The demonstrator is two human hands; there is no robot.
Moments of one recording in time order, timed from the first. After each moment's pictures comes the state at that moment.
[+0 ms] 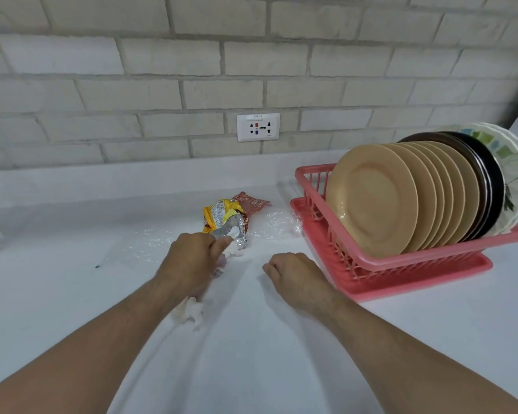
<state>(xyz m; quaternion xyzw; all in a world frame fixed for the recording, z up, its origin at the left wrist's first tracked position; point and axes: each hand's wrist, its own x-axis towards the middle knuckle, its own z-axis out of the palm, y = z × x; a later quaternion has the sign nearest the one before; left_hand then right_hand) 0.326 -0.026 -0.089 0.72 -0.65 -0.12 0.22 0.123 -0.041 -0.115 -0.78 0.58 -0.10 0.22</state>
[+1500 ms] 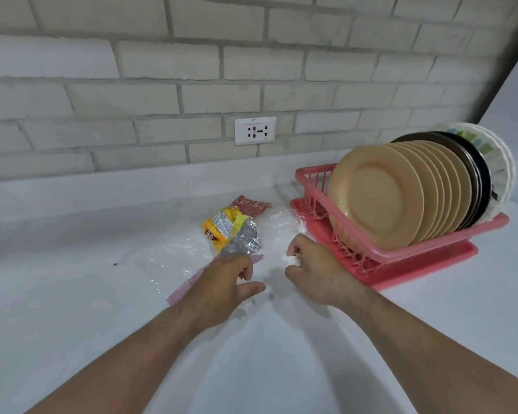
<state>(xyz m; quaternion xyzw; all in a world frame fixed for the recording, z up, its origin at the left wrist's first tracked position) 0.331 -0.012 -0.122 0.51 -0.77 -0.25 0.28 0.129 -0.027 -0.093 -0.71 0.61 -0.22 0.27</state>
